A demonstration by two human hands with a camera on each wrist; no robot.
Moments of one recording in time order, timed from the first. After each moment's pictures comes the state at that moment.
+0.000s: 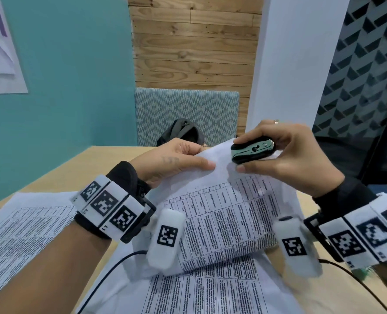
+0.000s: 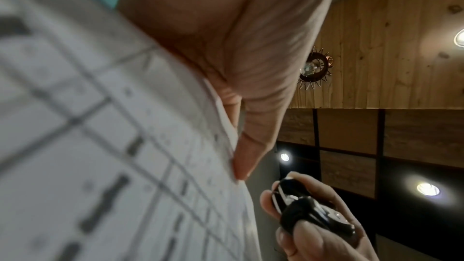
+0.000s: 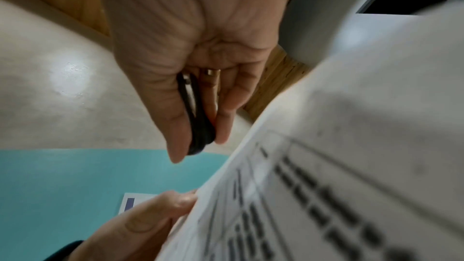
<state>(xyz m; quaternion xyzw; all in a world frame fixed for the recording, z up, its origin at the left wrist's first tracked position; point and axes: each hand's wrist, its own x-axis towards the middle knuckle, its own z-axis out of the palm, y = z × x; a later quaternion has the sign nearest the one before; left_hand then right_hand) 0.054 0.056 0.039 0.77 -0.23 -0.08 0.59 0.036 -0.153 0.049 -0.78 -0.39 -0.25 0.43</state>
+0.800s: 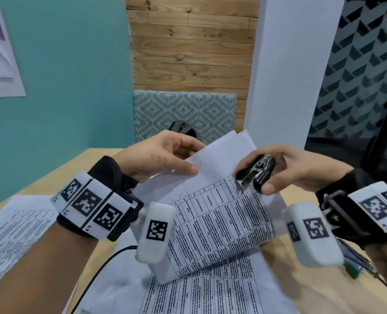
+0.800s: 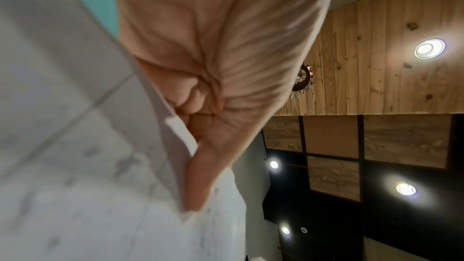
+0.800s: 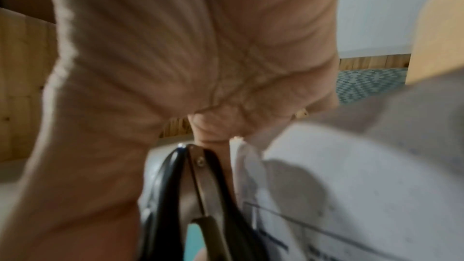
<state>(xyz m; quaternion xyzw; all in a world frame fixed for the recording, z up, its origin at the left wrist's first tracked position) 0.050 0.072 0.052 0.78 -0.28 -0.07 0.55 0.056 -0.189 0.050 -0.75 -0.37 0.16 0.52</state>
